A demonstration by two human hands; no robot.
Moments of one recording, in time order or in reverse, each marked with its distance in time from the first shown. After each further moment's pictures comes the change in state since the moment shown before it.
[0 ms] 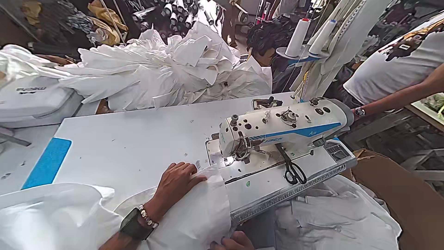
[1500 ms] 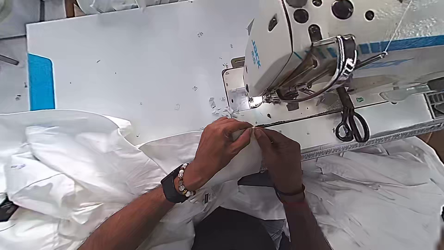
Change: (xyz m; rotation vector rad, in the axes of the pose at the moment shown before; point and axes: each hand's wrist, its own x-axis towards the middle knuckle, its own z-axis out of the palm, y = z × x) left_hand 0.003 0.107 -0.011 -0.586 -0.036 -0.236; right_hand 0.115 0.070 -0.048 0.565 0.134 1.073
